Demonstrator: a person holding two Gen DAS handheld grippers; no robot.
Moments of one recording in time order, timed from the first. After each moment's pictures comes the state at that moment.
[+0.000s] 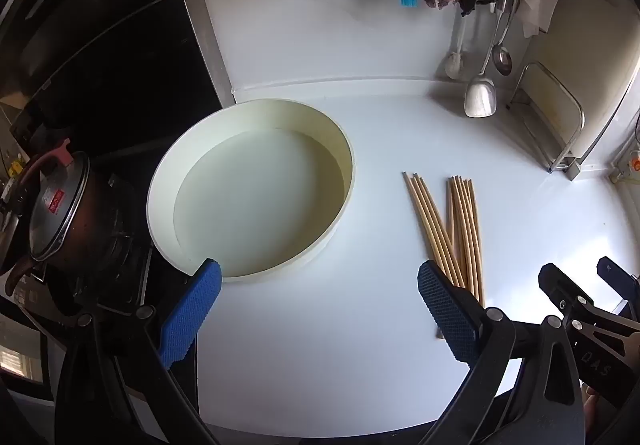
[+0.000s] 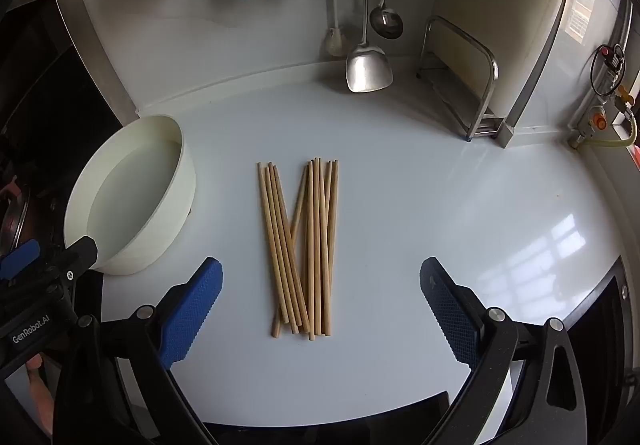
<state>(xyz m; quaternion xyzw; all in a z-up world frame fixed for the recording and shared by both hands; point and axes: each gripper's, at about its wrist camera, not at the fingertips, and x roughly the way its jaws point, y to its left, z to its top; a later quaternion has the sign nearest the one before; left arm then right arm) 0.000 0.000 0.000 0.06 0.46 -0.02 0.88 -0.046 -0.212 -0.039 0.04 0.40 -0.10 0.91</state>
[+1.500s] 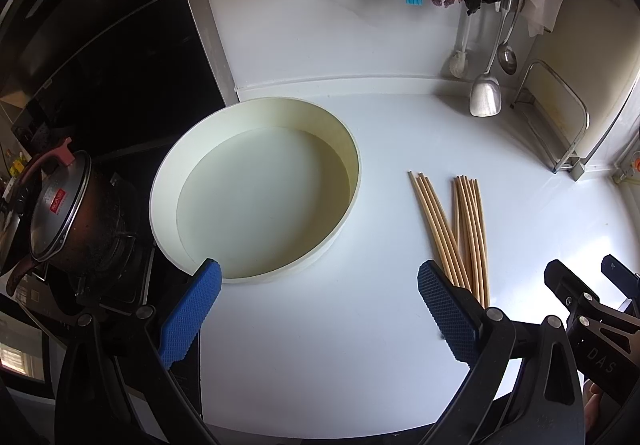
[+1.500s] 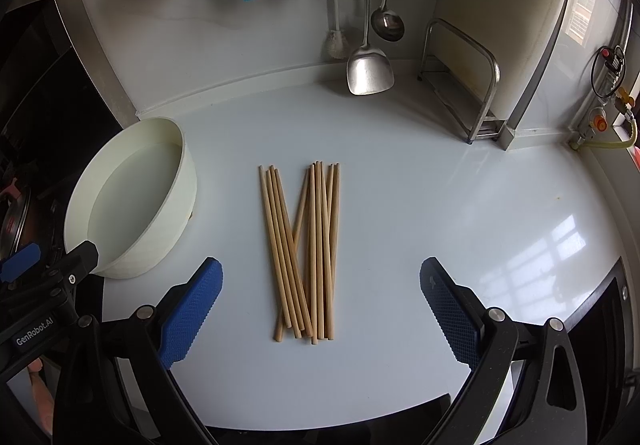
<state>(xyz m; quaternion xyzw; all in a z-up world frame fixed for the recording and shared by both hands) 0.003 0.003 -0.001 0.06 0.47 -0.02 0.88 -0.042 -0.212 -0.035 0.04 0.40 -0.10 0.91</state>
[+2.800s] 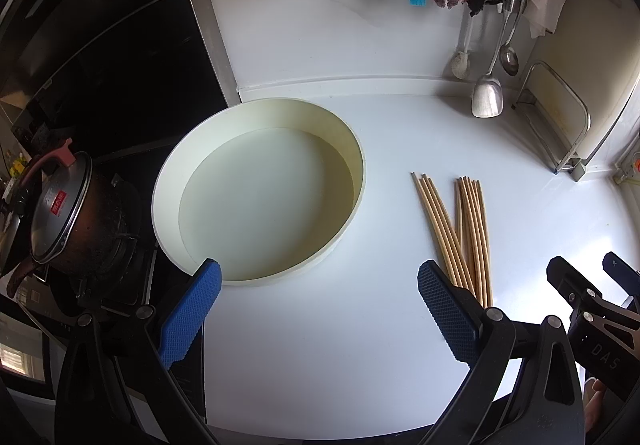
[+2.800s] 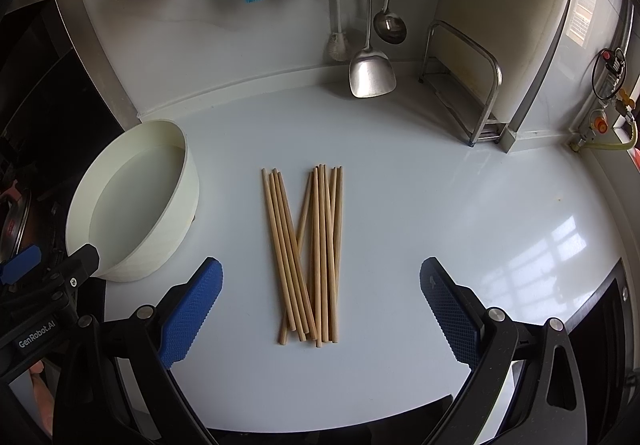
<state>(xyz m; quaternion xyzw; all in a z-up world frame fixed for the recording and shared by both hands) 0.003 0.003 -0.001 0.06 0.47 -0.02 0.88 -0.041 -0.208 -0.033 0.04 0.40 -0.10 0.91</state>
